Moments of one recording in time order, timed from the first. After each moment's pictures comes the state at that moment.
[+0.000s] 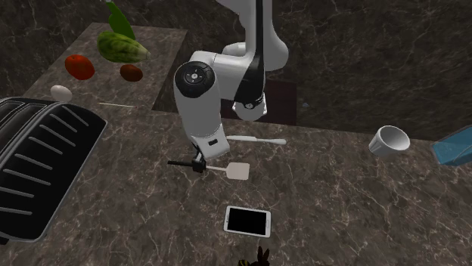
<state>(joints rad) 0.28 -0.45 -0.48 -2.58 -0.32 2.15 -1.44</state>
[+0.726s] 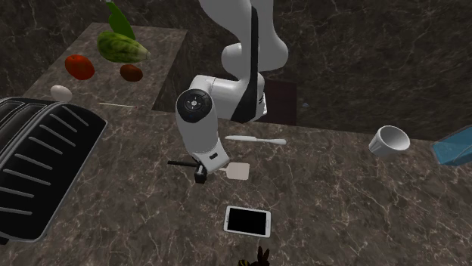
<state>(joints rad) 0.32 -0.30 -0.56 -2.61 -0.31 2.35 -1.60</state>
